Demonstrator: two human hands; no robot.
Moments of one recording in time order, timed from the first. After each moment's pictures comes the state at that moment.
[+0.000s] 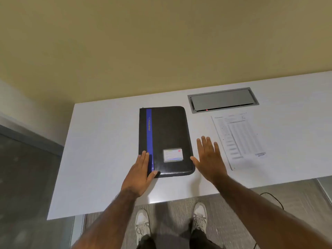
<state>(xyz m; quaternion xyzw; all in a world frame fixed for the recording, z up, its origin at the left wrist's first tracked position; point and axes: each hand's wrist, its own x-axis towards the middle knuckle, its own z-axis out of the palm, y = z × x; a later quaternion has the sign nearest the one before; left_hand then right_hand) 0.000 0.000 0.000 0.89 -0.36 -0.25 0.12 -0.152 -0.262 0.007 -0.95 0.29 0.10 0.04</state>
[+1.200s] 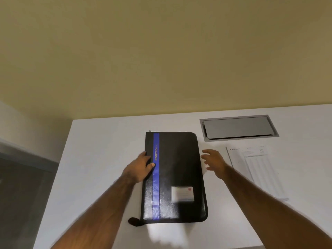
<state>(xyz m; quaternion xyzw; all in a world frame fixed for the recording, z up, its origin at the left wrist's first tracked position) 0.186 -0.092 -0.015 0.88 -0.33 -0.32 0.14 -0.001 -0.356 0.023 -0.59 0.50 0.05 0.63</state>
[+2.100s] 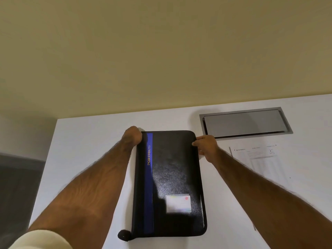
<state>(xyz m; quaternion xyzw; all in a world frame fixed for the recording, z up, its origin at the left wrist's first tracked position) 0.295 -0.209 -0.030 0.93 -0.12 -0.31 0.13 0.080 -0.412 -0.032 -0.60 0.54 0.05 0.59</state>
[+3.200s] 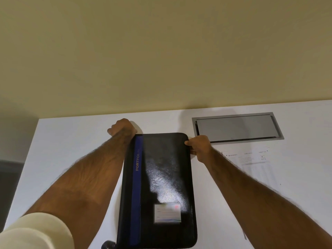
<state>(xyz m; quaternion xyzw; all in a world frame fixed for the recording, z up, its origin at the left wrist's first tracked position) 0.312 -0.249 -0.026 0.97 -0.03 -0.26 0.03 0.102 -0.432 -0.042 -0.61 0.56 0.10 0.56</state>
